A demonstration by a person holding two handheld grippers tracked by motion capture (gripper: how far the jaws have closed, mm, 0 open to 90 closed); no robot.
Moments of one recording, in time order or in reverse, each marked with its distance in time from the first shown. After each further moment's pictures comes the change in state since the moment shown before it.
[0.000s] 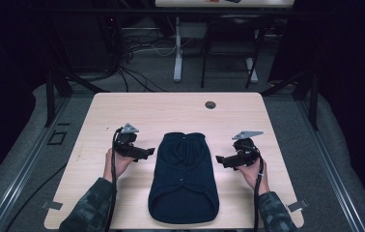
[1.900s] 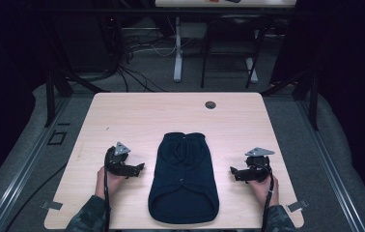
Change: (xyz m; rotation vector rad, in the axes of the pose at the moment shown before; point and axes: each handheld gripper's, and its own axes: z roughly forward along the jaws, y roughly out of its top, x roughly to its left) left arm 0.001 -0.073 -0.008 0.020 0.137 0.021; right arm -0.024 -0.071 0.001 -0.006 -0.185 0.028
